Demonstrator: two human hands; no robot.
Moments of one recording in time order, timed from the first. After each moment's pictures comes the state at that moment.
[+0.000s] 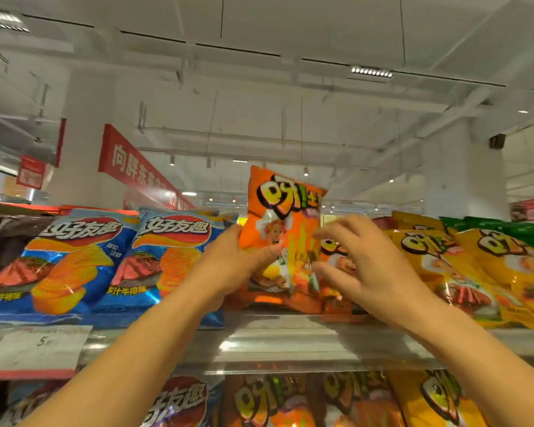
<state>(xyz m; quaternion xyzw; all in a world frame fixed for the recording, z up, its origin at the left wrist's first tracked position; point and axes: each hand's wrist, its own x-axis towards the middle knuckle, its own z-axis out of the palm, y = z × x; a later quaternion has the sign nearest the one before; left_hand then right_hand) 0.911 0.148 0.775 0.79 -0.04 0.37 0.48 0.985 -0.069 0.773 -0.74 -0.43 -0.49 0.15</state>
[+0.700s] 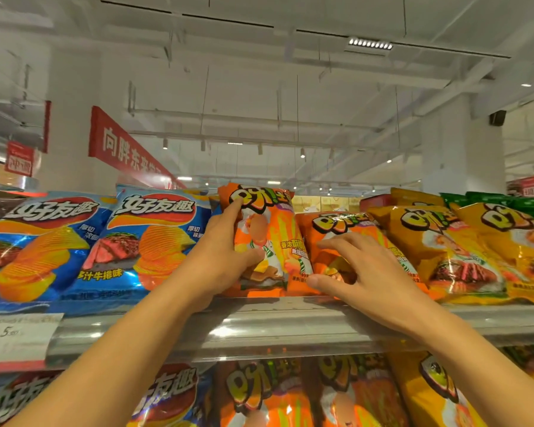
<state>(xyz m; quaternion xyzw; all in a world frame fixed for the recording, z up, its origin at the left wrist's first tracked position) 0.932 0.157 0.756 0.84 -0.05 0.37 0.39 1.028 -0.073 0.732 -0.85 -0.36 -0.35 0.18</state>
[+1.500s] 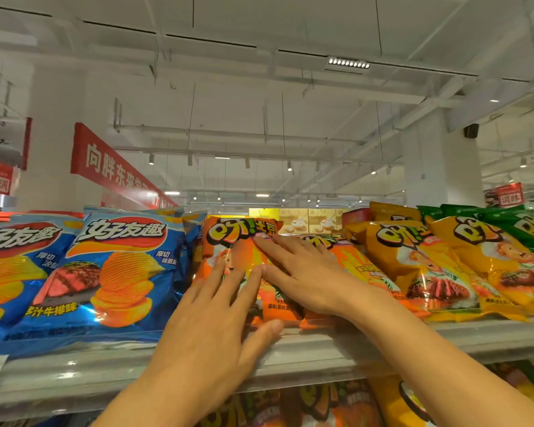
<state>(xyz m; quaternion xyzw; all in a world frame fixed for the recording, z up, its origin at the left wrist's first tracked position) 0.918 0.116 0.711 0.93 0.00 0.36 -0.06 1.042 -0.031 0.771 -0.87 -0.40 -0.27 0.09</state>
